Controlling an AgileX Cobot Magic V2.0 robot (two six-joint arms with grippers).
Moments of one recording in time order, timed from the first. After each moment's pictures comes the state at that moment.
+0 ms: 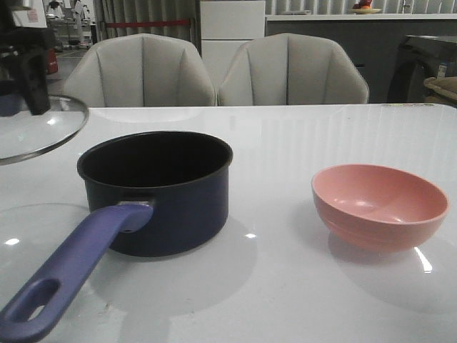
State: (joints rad) left arm -0.14 1.89 -1.72 -0.07 1.23 0.02; right arm 0.40 0.17 -0.16 0.19 0.13 -0.20
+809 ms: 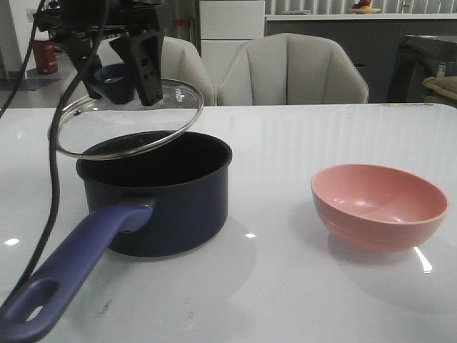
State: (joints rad) left arm -0.44 1.89 -1.77 -0.08 1.25 0.06; right arm 0.40 0.17 -0.16 0.19 0.13 -0.20
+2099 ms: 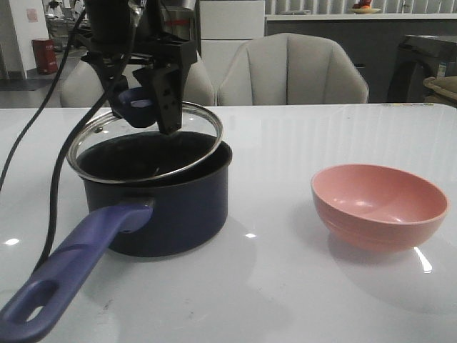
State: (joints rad) left arm -0.53 1.95 -1.77 0.00 1.24 0.09; right arm 0.40 0.17 -0.16 0.19 0.13 -0.20
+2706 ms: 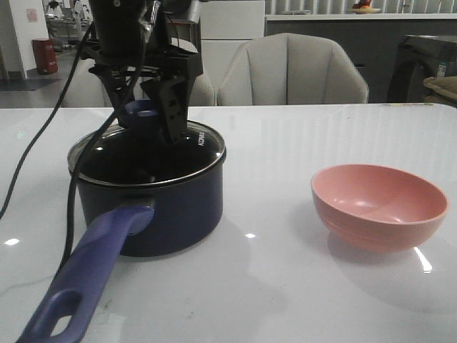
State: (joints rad) left arm -0.53 1.99 -1.78 -0.02 1.23 0.09; right arm 0.40 0.17 -0.16 0.19 0.13 -0.20
